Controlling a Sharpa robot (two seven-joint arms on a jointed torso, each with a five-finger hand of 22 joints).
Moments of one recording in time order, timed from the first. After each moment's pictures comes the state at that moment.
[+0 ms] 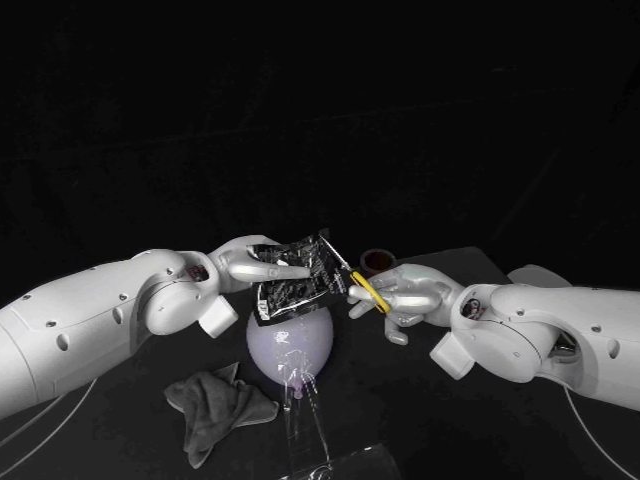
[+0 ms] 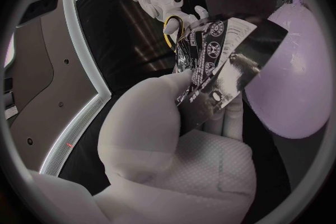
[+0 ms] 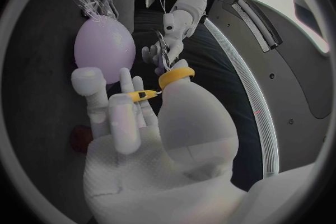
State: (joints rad) left arm 1.28 -0.57 0.00 1.22 -0.42 0.24 0.07; left_hand 1.39 -0.03 0.59 0.07 0.04 0.93 0.14 0.38 0.39 1.38 0.06 0.11 0.12 1.30 0.01 0.39 0.46 0.17 1.04 0.13 0.61 0.29; right arm 1.30 -1.09 -0.19 1.82 -0.34 -0.28 0.04; right_hand 1.24 0.01 -0.33 0.29 0.05 0.71 0.19 0.21 0.77 1.00 0.16 0.11 0.19 1.47 0.06 1.47 1.22 0.12 1.23 0.16 0.92 1.16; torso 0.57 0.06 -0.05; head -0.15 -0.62
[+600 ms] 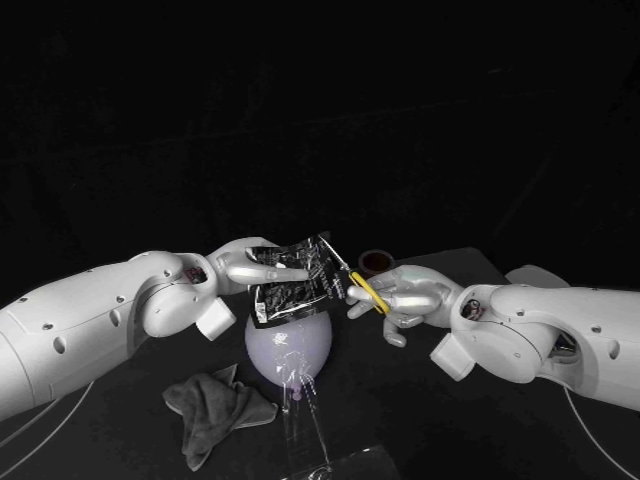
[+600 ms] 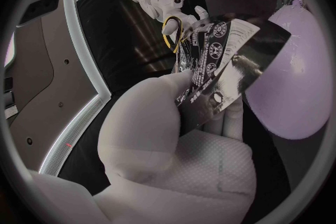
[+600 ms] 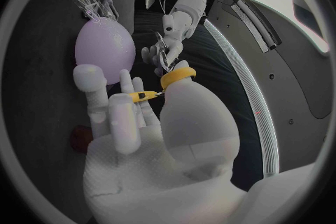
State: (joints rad) left arm 1.28 -0.57 -0.01 1.22 -0.42 0.25 0.07; left_hand 1.39 -0.02 0.59 0.07 0.04 0.93 0.14 0.38 0.39 1.38 0.06 0.11 0.12 1.30 0.01 0.39 0.46 0.17 1.04 0.13 0.61 0.29; right arm 1.30 -1.10 -0.19 1.82 -0.34 -0.27 0.04; right_hand 1.23 -0.03 -0.28 0.29 0.05 0.68 0.18 0.21 0.77 0.97 0.15 0.10 0.16 1.47 0.06 1.47 1.20 0.13 1.22 0.17 0.88 1.13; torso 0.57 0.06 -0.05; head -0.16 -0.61
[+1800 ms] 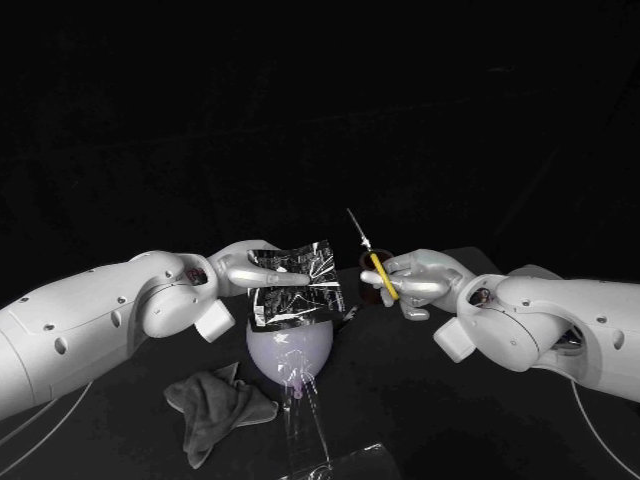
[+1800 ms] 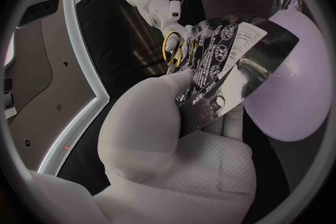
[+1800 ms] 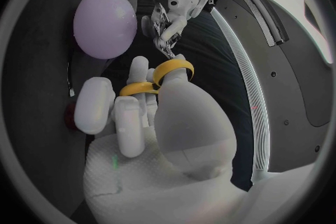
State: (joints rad) left arm 1.28 -0.58 -0.01 1.23 -0.44 0.27 0.06; left_hand 1.39 -0.02 0.59 0.07 0.04 0.93 0.14 0.38 0.39 1.38 0.06 0.11 0.12 1.30 0.01 0.40 0.46 0.16 1.04 0.13 0.61 0.29; right arm 1.31 -1.11 -0.18 1.80 -0.32 -0.41 0.05; right_hand 1.37 0.10 -0.34 0.25 0.05 0.97 0.03 0.61 1.12 1.32 0.08 0.51 0.87 1.46 -0.08 1.52 1.31 0.09 1.39 -0.01 1.17 1.31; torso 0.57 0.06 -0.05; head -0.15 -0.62
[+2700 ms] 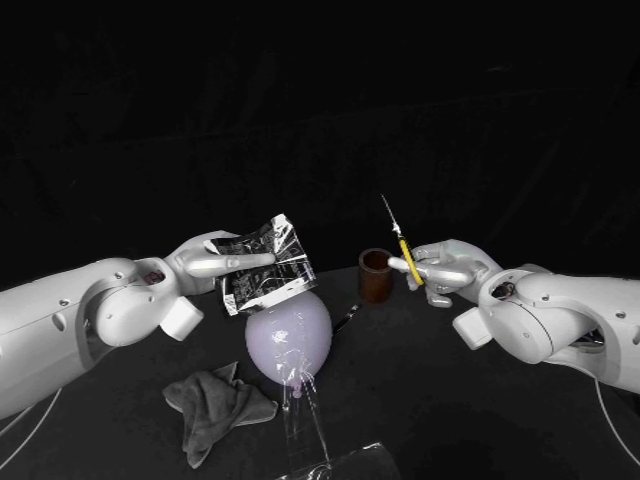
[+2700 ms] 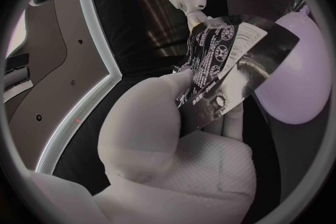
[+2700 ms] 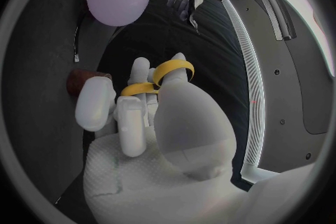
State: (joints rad) left arm 1.28 -0.72 -0.01 1.30 -0.24 0.25 0.15; left_hand 1.40 -0.02 0.59 0.07 0.04 0.93 0.14 0.37 0.39 1.38 0.07 0.11 0.12 1.29 0.01 0.40 0.47 0.16 1.03 0.13 0.61 0.29; right arm 1.31 -1.17 -0.19 1.76 -0.31 -0.50 0.08; right_hand 1.40 0.06 -0.35 0.19 0.05 0.98 0.01 0.54 1.11 1.28 0.04 0.55 0.88 1.46 -0.11 1.52 1.31 0.09 1.37 0.00 1.16 1.31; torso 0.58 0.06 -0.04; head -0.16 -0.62
